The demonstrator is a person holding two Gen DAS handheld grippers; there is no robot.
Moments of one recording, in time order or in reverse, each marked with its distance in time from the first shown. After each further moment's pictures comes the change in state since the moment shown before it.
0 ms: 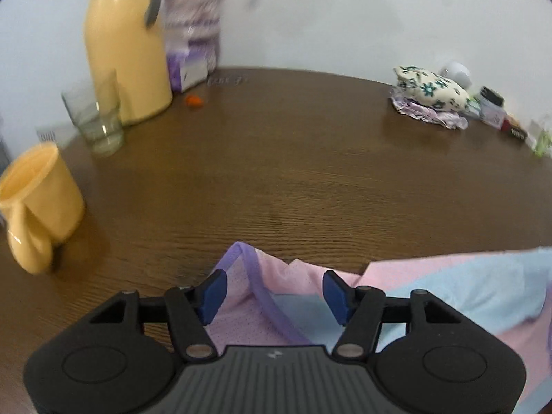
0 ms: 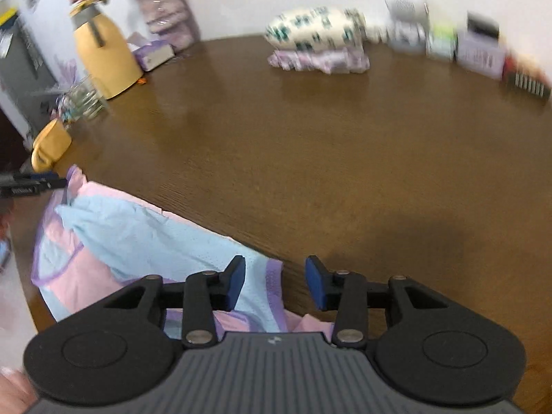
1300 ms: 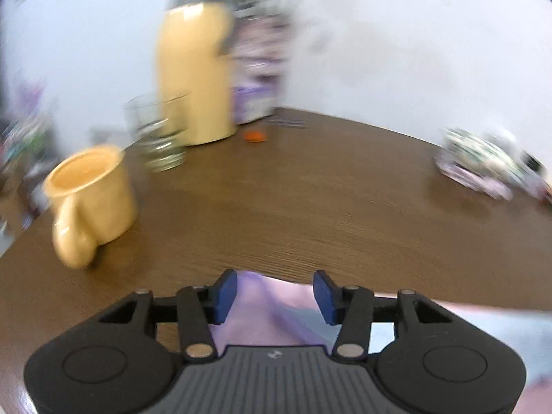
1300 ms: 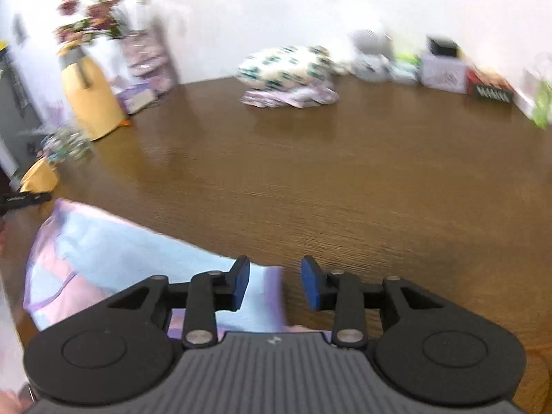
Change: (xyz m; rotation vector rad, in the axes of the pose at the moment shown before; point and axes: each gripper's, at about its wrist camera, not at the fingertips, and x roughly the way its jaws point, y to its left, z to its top) left arm -0.024 -0.003 -0.008 -0.077 -0.168 0.099; right arm -0.029 0.003 -0.033 -0.012 -0.198 -0.053
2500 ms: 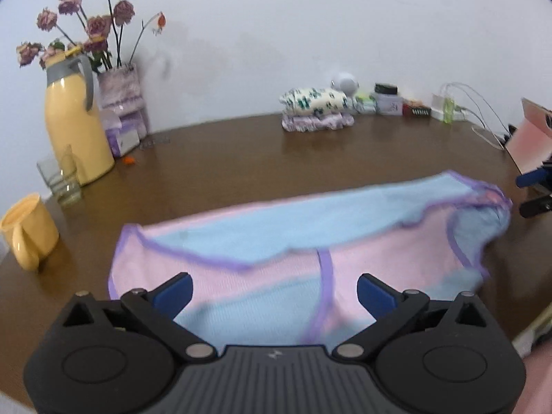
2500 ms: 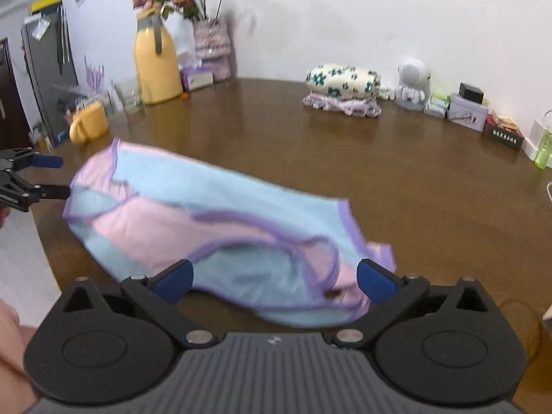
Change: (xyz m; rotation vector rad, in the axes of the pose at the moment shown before) left arm -0.115 -0.084 -0.107 0.335 -0.051 -0.198; right arm -0.065 0.063 -0.086 -0.187 -0.042 -0.029
